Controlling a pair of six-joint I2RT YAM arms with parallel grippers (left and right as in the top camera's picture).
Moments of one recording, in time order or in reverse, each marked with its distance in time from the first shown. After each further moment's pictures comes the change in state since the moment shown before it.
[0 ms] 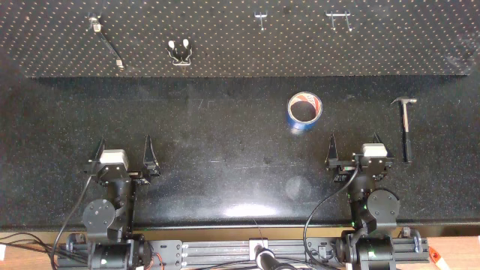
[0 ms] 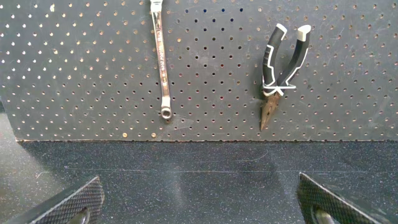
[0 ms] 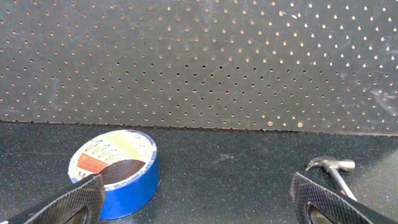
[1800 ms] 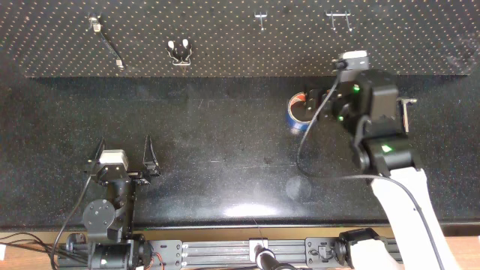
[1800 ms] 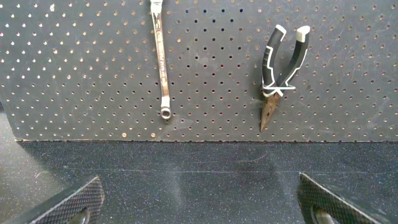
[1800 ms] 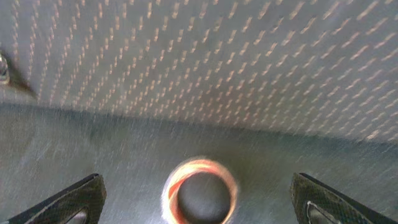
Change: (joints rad) left arm 0.000 -0.003 0.000 -0.002 0.000 -0.004; right arm 0.146 1.078 0.928 -0.397 -0.122 0.146
